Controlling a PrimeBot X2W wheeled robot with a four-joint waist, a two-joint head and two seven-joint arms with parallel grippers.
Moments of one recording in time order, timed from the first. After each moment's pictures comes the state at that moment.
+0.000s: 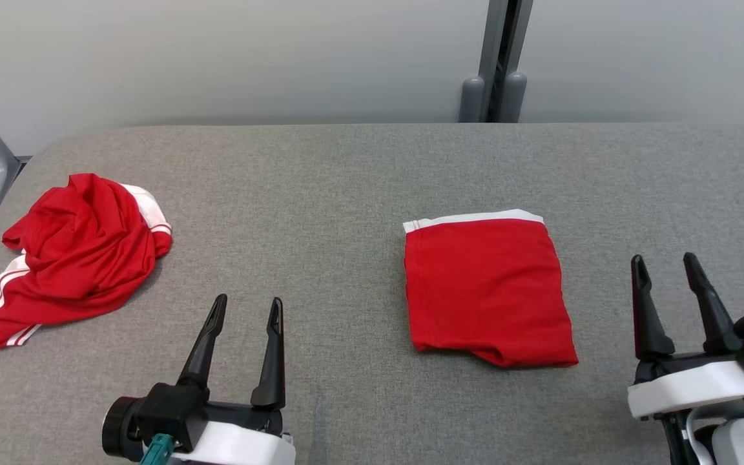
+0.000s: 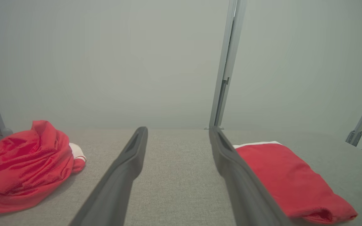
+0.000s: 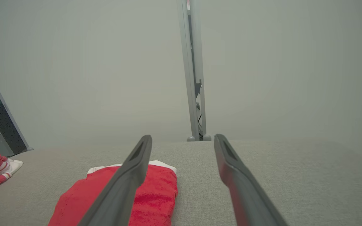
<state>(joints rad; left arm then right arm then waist) 0.01 0.05 -0.25 0.03 -0.22 0.11 -0.26 -0.13 -0.09 -0.02 0.18 0.22 0.13 -0.26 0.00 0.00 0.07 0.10</state>
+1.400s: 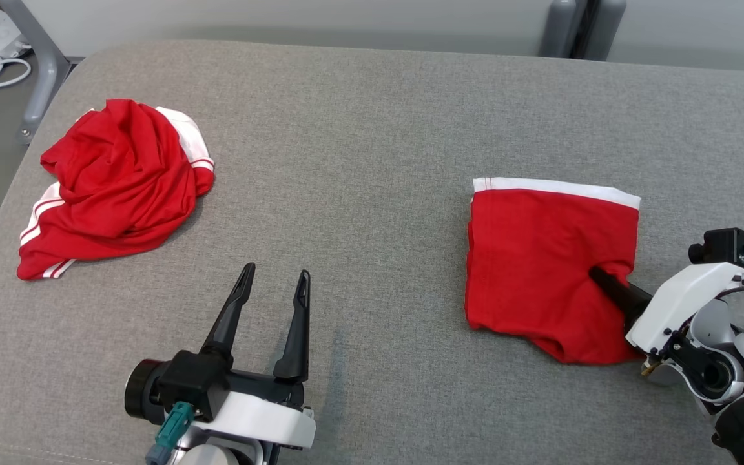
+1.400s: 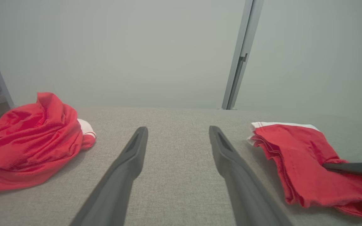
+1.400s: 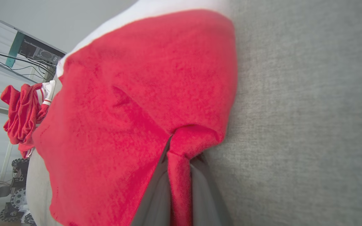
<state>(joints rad) -0.08 0.05 -0.31 0.06 -0.25 0.09 -0.26 -0.51 -0.36 0.46 0.63 1.13 0.13 0.26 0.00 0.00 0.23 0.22</state>
